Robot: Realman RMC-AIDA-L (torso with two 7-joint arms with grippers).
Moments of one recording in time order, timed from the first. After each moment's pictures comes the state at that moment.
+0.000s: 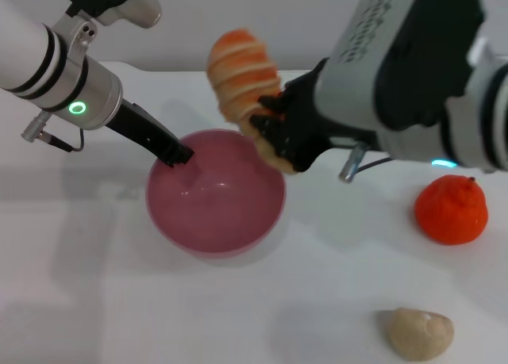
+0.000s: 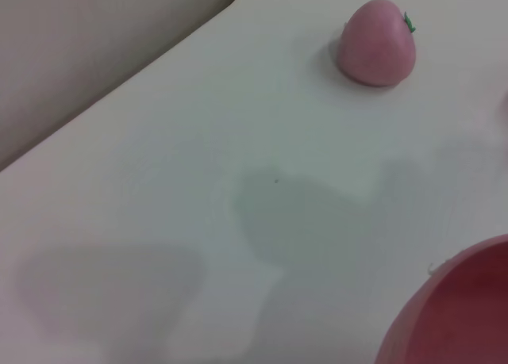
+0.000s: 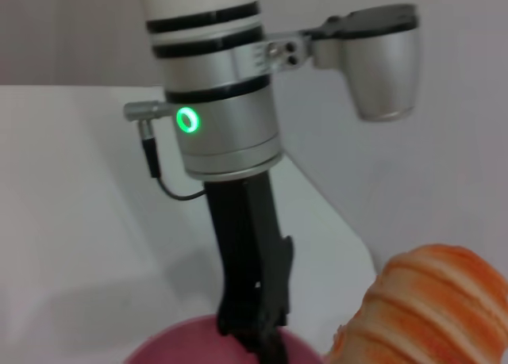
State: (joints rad) left arm -0.77 -2.06 1.19 1.07 -0.59 -1.40 0.78; right arm 0.30 2.08 -1.88 -1.97 -2.60 -1.09 2.58
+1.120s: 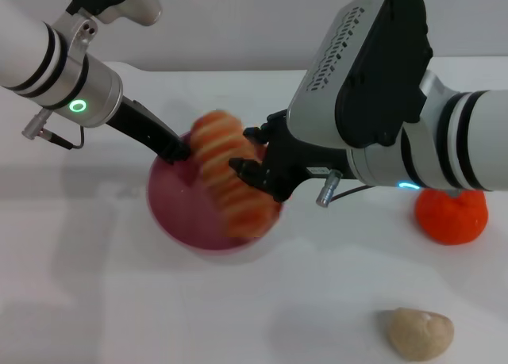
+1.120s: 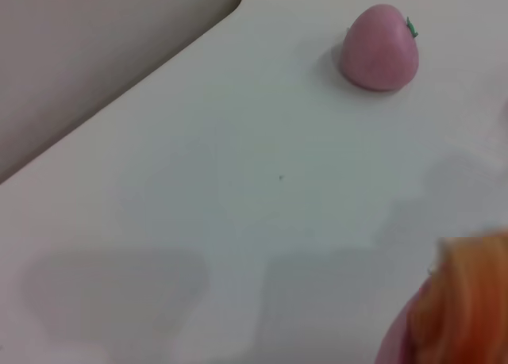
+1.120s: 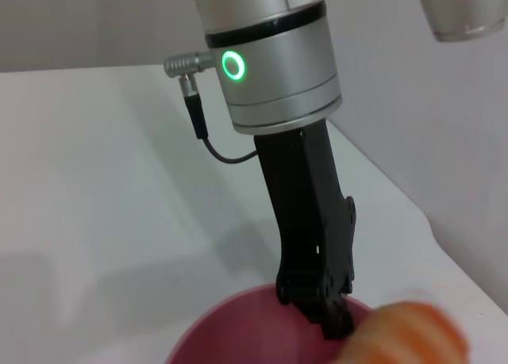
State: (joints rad) left arm -0.77 -2.06 1.19 1.07 -0.59 -1.39 0.79; right arm 0.34 2.08 -1.91 -1.81 -2.52 -1.04 2.58
